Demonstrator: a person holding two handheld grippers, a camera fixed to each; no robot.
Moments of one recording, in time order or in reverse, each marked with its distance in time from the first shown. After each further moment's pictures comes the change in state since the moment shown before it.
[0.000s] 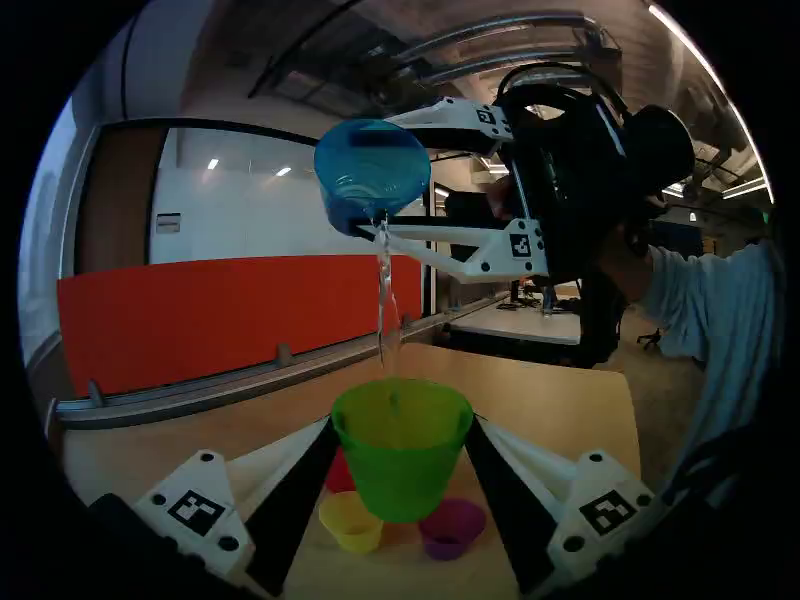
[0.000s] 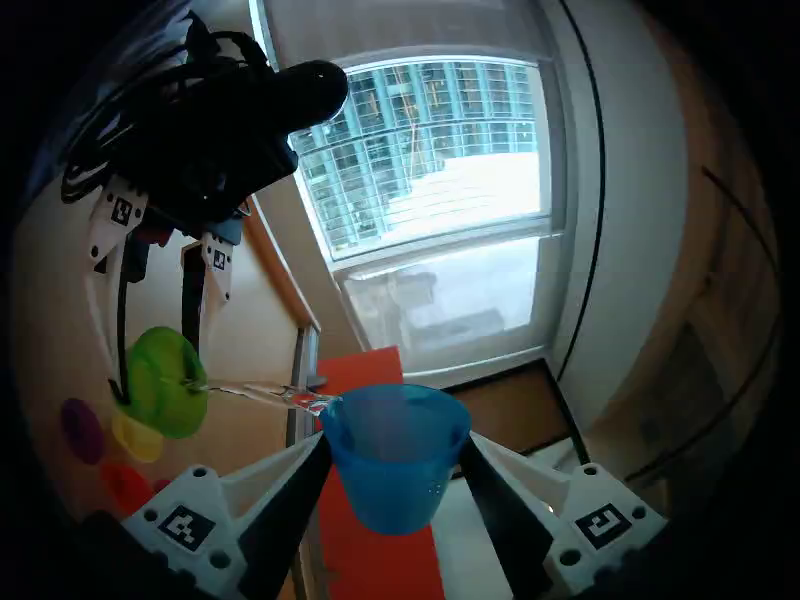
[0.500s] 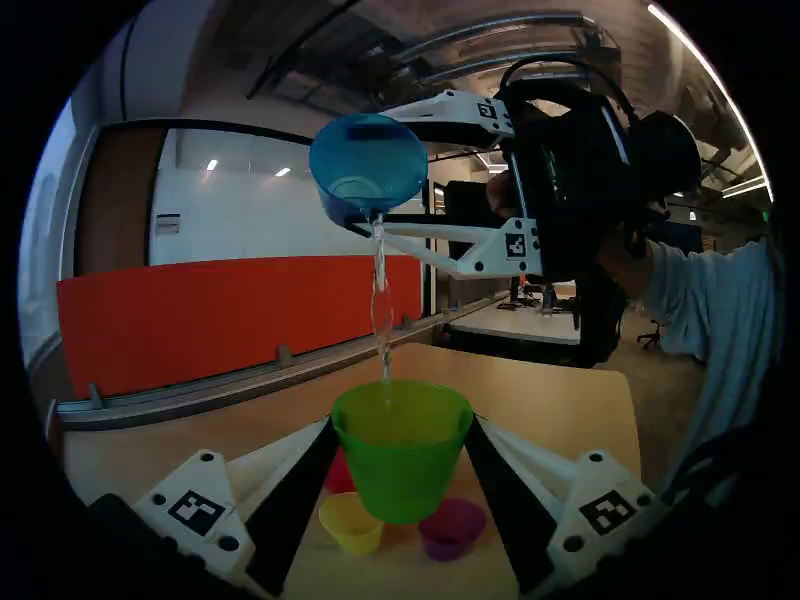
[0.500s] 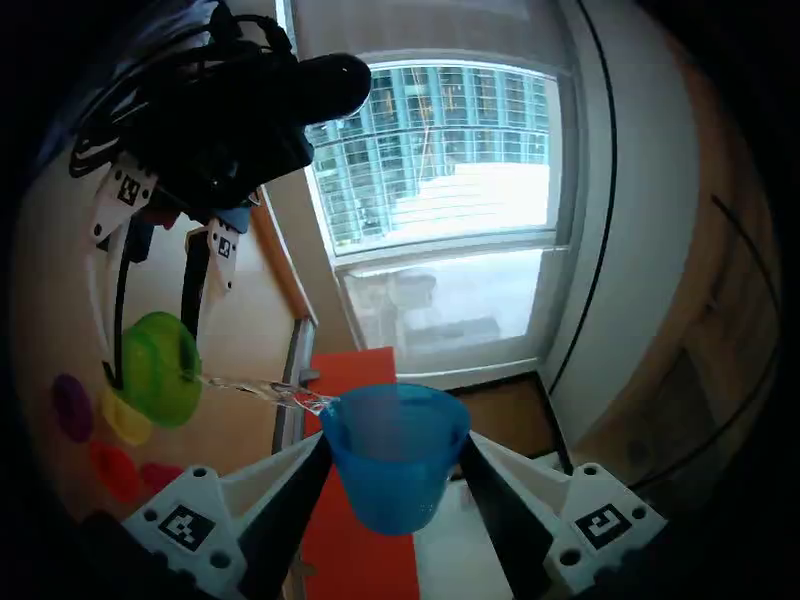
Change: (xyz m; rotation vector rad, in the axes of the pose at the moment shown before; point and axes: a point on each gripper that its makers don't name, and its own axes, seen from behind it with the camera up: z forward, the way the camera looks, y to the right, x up) left arm 0.000 0.001 0.000 -0.002 0.000 0.002; right arm 0.003 0.006 0.004 -0.007 -0.002 -0.084
